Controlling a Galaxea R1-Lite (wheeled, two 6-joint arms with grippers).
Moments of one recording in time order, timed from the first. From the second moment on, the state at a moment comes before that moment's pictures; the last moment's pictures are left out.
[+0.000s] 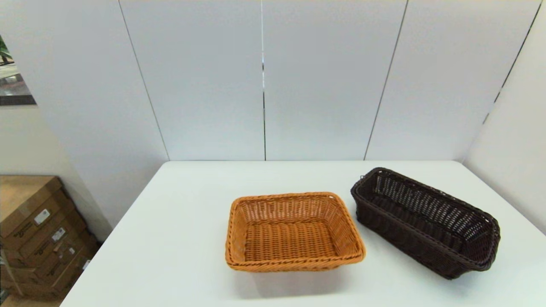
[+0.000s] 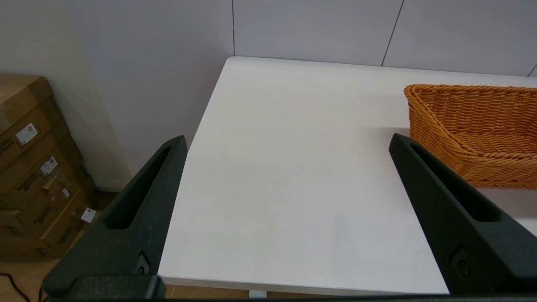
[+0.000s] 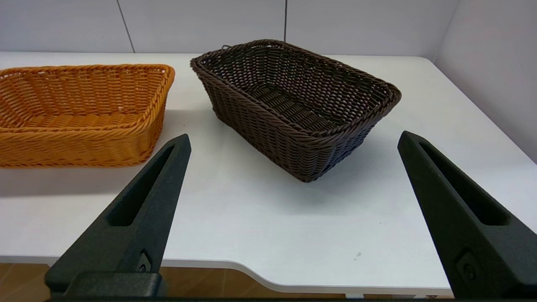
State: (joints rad) left arm 0.00 0.00 0.00 0.00 0.03 -0.09; right arm 0.00 0.00 0.00 0.00 0.00 0.00
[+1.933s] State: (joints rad) left arm 0.00 0.00 0.00 0.00 0.03 -0.09; right arm -0.02 0.72 -0.35 0.00 0.01 0.10
